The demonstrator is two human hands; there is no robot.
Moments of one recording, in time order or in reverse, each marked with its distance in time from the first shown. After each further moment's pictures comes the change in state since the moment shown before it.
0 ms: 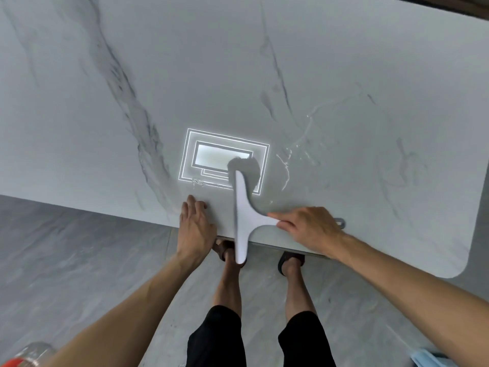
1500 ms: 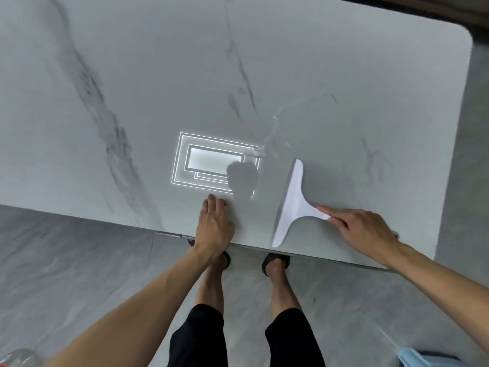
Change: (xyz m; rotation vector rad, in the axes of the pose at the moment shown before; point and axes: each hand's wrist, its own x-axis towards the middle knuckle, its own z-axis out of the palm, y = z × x) left_hand -0.007 0.106 0.044 -0.021 -0.055 0.101; right_hand -0.108 0.141 -0.027 -0.039 0.071 0.266
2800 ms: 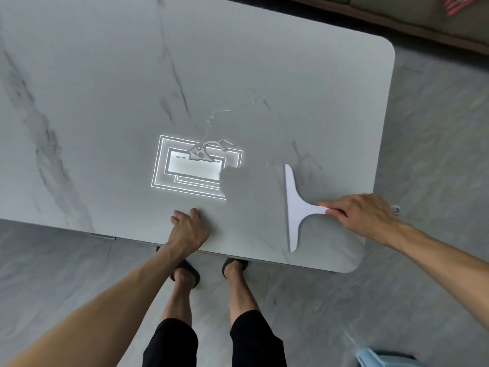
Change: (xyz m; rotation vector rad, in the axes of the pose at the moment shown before) left_hand 0.006 0.109 0.068 0.062 -0.193 -0.332; right_hand -0.020 0.188 -0.051 -0.187 0.019 -0.092
